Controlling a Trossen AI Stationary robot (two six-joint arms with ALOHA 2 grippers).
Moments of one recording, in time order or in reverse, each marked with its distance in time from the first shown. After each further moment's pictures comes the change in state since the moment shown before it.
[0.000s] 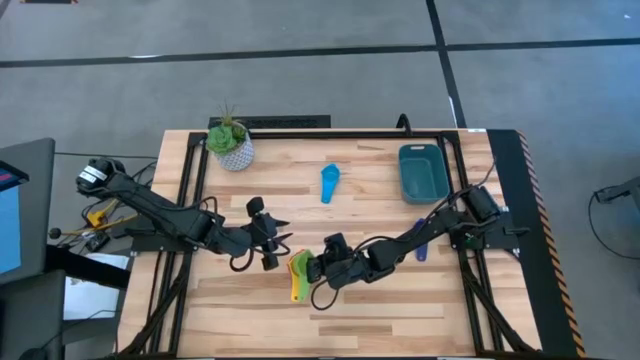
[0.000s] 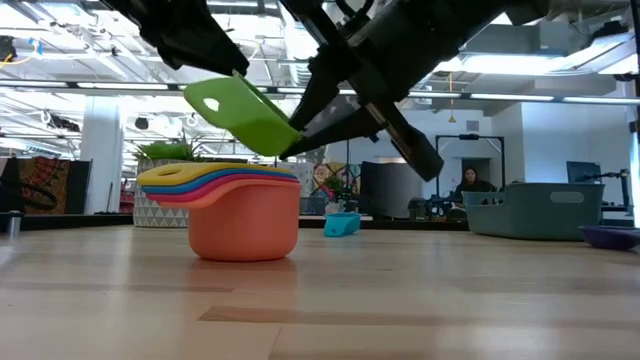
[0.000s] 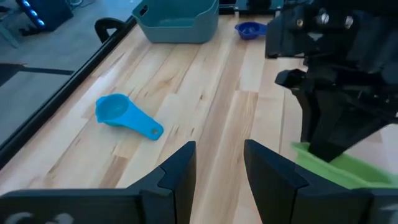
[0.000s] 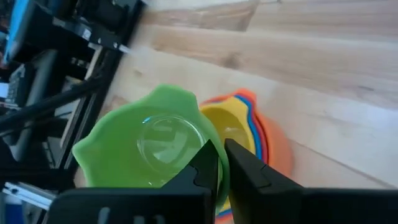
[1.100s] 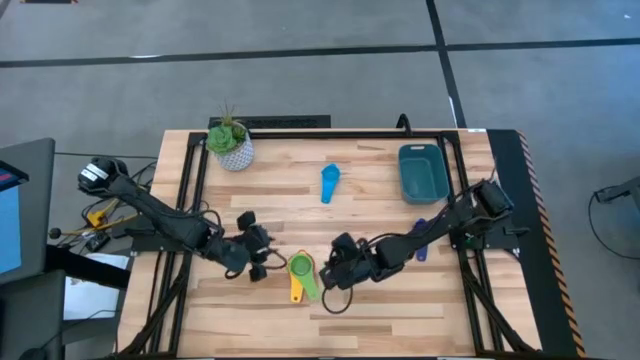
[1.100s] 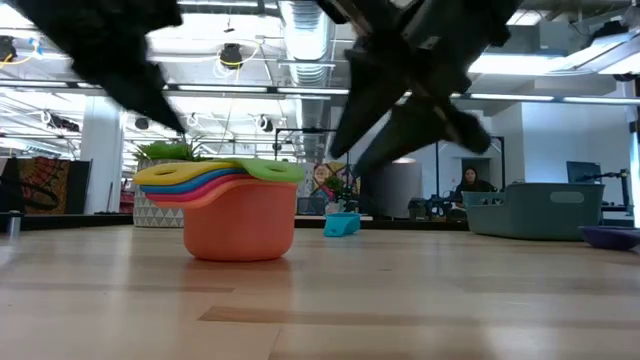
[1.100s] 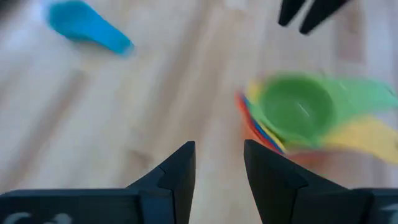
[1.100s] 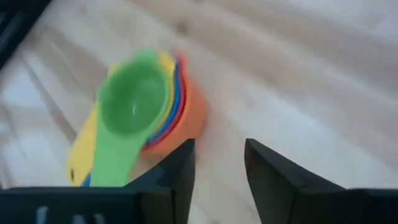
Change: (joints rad) left arm -0.093 0.003 -0.081 -0.185 0.124 -0.298; right arm 0.016 -0.094 -0.002 -0.336 -0.100 -0.191
